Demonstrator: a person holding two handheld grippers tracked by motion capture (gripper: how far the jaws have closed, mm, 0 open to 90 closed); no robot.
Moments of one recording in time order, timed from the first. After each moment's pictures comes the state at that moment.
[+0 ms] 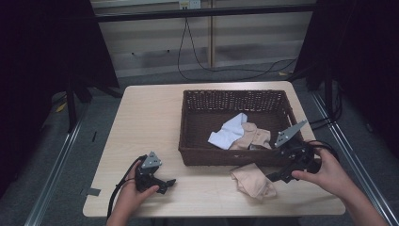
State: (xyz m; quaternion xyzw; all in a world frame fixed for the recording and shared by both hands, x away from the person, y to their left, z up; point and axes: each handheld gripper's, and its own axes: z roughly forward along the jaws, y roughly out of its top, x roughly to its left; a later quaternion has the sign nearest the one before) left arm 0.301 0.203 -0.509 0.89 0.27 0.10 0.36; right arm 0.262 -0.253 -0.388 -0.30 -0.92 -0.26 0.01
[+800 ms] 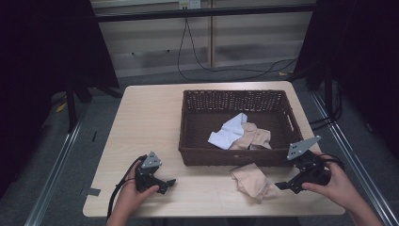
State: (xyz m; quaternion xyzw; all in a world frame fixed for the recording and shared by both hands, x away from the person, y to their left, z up) left arm 0.301 0.203 -0.510 0.88 0.28 0.10 0.36; right arm 0.243 -0.287 -0.429 -0.28 -0.91 -0.30 -0.03
